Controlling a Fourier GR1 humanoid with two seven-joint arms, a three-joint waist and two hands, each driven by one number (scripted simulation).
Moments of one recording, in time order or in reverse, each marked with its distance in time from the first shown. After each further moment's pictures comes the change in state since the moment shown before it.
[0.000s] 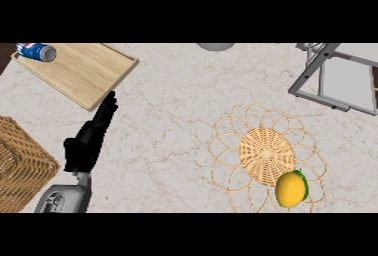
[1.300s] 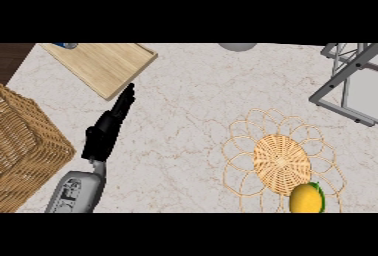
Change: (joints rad) left arm -0.097 -0.034 -0.040 0.057 -0.020 -0.025 0.012; right arm -0.406 -0.167 0.132 0.432 -0.070 -0.079 -0.021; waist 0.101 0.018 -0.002
